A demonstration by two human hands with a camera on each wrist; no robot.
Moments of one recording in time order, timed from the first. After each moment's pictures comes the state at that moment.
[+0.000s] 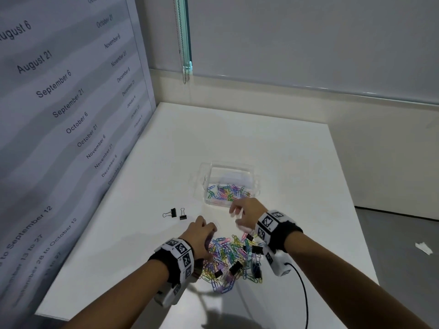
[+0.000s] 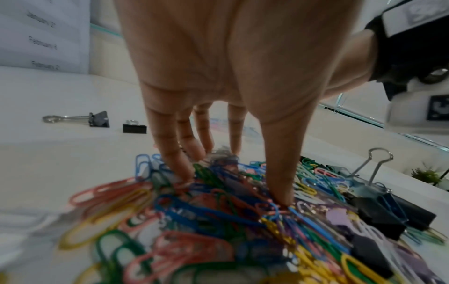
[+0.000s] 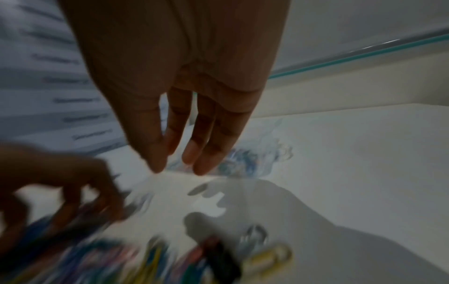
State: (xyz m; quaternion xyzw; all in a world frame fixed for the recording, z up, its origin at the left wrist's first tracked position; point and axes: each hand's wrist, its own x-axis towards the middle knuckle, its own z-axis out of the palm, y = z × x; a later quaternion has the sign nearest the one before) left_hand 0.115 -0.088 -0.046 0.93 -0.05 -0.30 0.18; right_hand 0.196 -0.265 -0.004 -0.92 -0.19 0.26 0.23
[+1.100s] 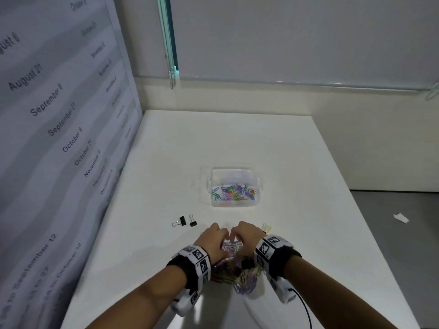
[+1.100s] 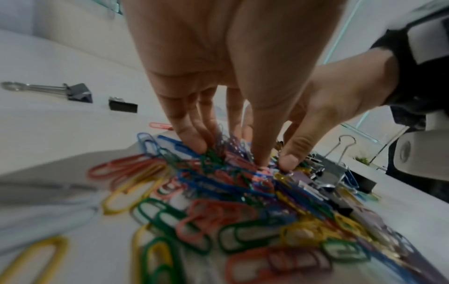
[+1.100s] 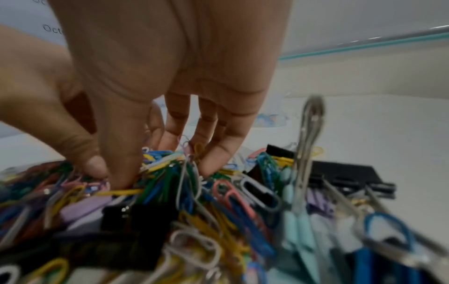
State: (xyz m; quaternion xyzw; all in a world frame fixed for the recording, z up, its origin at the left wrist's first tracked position) left_hand 0.116 -0.075 -0.055 0.93 -0.12 -0.27 0.23; right_hand 0.137 -0.223 -0.035 -0.92 -0.17 0.33 0.12
